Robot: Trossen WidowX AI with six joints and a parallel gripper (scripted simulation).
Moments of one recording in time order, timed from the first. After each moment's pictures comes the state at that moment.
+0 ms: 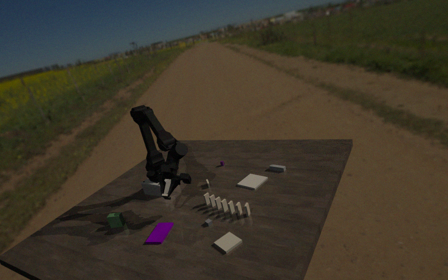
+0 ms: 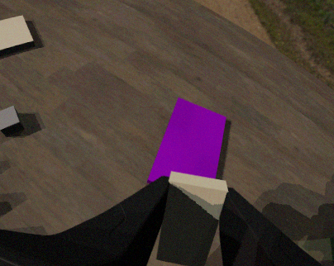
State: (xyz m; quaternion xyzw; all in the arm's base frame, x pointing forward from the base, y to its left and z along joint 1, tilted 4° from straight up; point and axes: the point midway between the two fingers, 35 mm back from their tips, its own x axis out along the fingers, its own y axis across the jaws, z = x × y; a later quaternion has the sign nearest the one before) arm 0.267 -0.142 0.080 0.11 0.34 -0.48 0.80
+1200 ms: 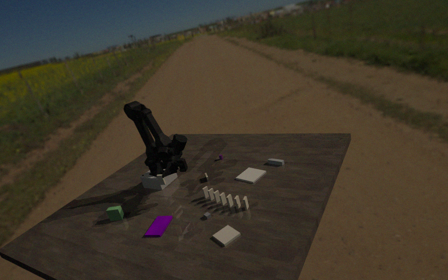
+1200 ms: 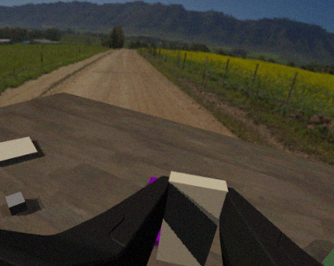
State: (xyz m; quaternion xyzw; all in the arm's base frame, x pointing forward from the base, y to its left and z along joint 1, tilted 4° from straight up) arm 0.214 -0.107 0.099 0.06 0.05 -0.55 0.83
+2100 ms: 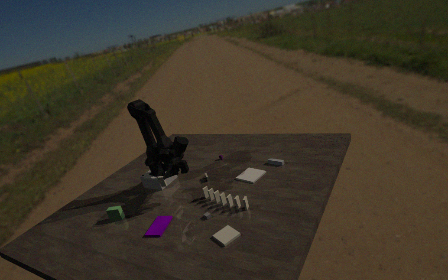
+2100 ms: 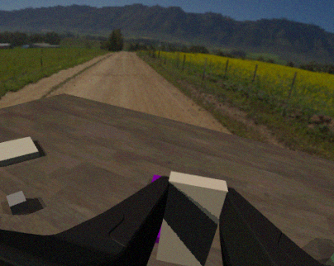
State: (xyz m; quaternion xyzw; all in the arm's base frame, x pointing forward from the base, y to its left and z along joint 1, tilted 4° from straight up) arm 0.217 -0.105 0.090 0.07 0.04 -0.55 0.83
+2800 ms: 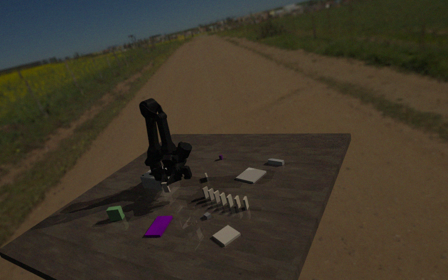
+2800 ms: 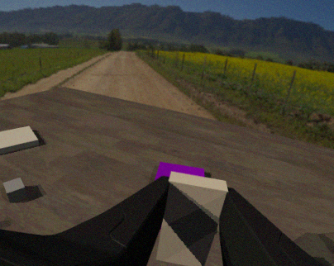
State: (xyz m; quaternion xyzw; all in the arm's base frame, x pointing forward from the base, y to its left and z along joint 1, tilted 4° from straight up) arm 0.227 -0.103 0.061 0.07 0.04 -0.55 0.83
